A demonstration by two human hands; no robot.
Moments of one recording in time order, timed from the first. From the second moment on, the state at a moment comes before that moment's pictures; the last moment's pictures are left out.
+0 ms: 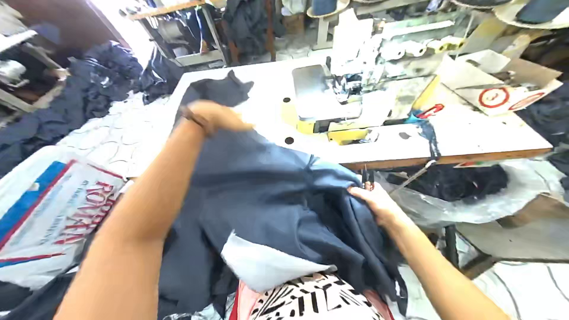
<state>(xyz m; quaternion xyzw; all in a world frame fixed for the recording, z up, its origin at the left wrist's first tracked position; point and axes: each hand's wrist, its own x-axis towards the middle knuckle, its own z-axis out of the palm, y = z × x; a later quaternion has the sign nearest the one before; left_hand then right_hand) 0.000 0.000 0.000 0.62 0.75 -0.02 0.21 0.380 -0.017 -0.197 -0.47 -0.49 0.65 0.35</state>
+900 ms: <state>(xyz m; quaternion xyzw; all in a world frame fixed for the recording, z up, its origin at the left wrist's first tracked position) 0.122 -0.049 -0.156 0.84 0.51 0.14 0.11 0.329 -0.009 -0.195 -0.42 -0.66 0.54 0.32</state>
